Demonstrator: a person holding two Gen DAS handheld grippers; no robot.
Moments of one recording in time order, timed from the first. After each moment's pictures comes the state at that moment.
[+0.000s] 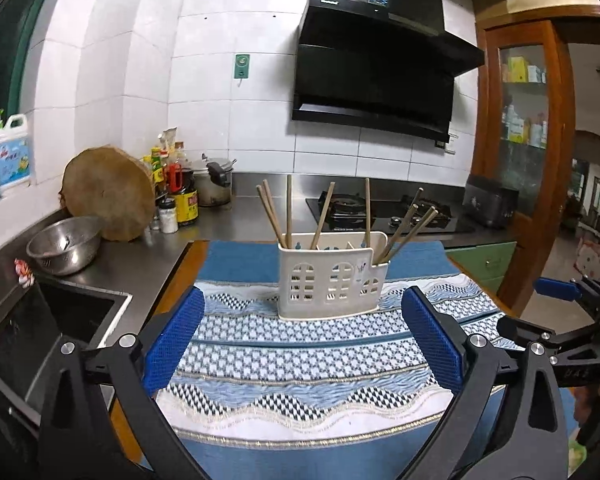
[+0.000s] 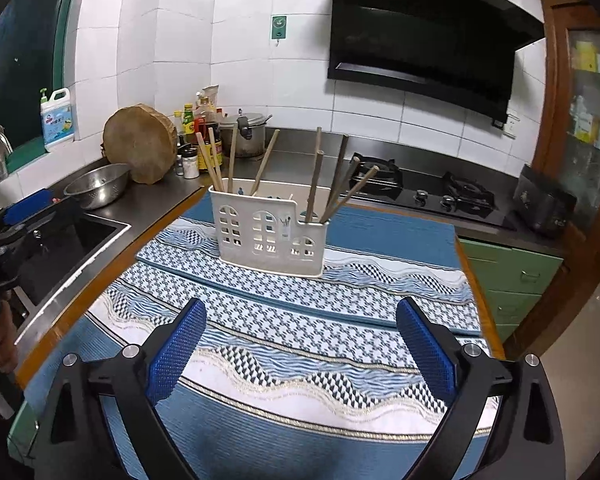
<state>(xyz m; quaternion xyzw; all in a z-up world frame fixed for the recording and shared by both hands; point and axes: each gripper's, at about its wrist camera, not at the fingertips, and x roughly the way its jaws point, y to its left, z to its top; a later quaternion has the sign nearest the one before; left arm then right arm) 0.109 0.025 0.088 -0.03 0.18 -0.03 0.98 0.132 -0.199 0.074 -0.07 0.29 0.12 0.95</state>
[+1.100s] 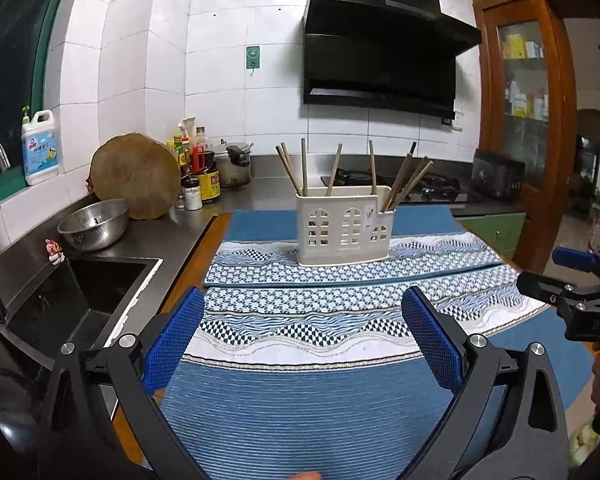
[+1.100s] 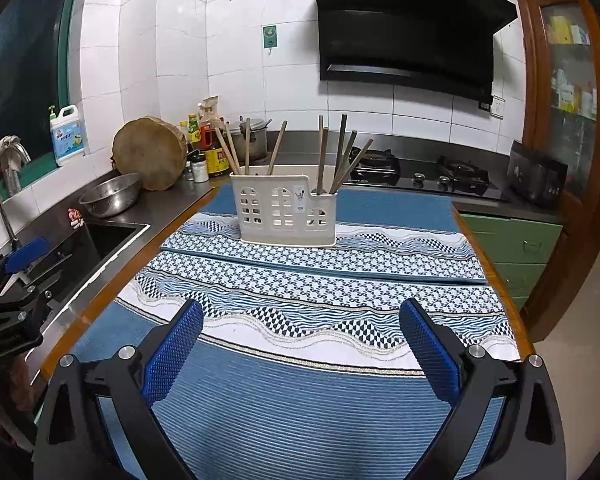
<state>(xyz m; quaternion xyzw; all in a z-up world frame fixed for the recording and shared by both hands) 0.030 0.023 0.051 0.00 0.20 0.00 0.98 0.062 -0.201 0.056 -0.02 0.28 0.13 0.95</state>
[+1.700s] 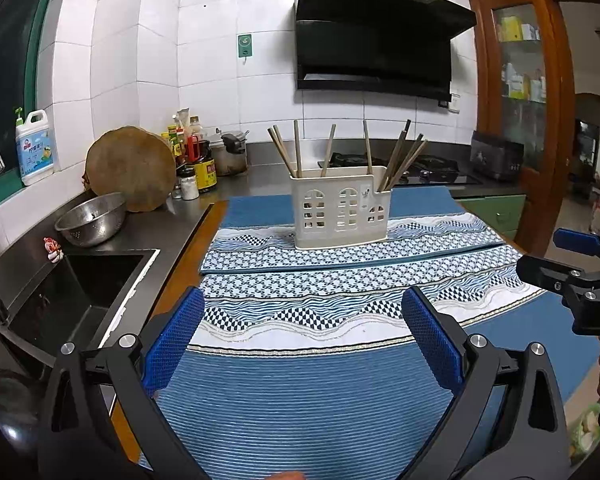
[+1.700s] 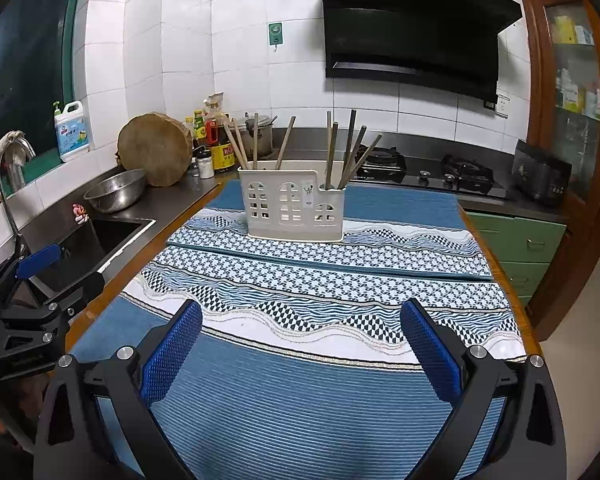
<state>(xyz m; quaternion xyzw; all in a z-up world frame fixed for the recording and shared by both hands) 0.033 0.018 0.039 0.02 0.22 0.00 0.98 0.058 -0.193 0.053 -0.02 0.28 0.14 0.95</state>
